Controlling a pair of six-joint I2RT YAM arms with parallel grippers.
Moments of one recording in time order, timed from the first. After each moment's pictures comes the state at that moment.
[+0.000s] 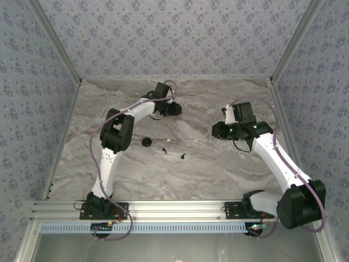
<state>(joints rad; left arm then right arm) -0.48 2.37 1.86 -0.43 0.37 -0.45 0.27 1.20 0.98 -0.69 -0.35 0.34</state>
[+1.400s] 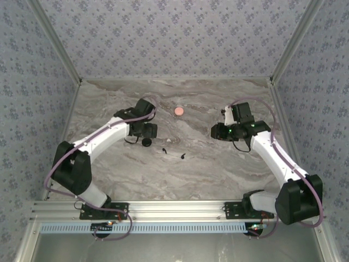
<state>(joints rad) -0.57 1.57 1.19 -0.80 -0.19 -0.42 0.26 1.24 0.97 -0.70 -0.34 0.32</state>
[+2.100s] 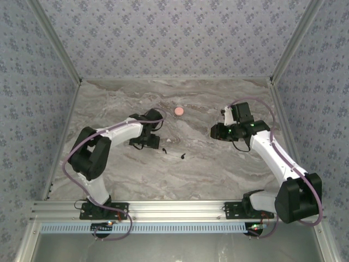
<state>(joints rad) -0.60 1.80 1.18 -0.81 -0.21 -0.46 0.26 1.25 0.97 -0.70 -0.34 0.32</state>
